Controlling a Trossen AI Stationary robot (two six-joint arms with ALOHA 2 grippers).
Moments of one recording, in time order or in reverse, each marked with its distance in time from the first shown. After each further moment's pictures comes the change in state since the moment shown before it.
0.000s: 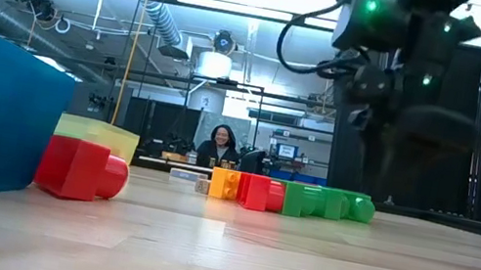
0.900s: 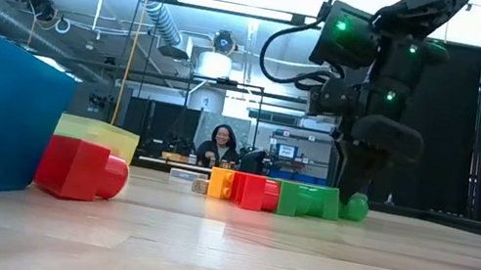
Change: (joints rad) left arm 0.000 0.000 0.000 0.000 -0.048 0.004; right arm -0.085 0.108 -0.015 0.191 -0.062 0.019
